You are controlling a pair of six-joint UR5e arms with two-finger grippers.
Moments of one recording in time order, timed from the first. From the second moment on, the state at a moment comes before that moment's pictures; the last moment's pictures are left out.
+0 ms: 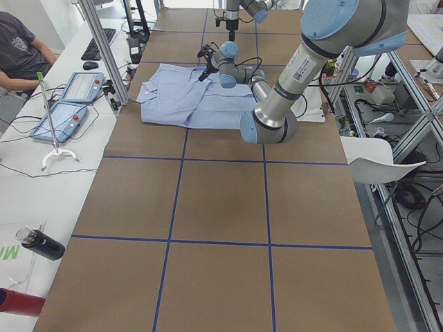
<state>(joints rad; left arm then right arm) -0.54 -2.25 -1.59 -2.11 -1.70 -0.81 0.67 -1.57 2.04 -1.18 2.08 1.17</state>
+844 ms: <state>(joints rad) -0.58 -2.07 -1.81 -2.06 -1.80 -0.89 0.43 -1.63 2.04 -1.18 1.94 1.33</state>
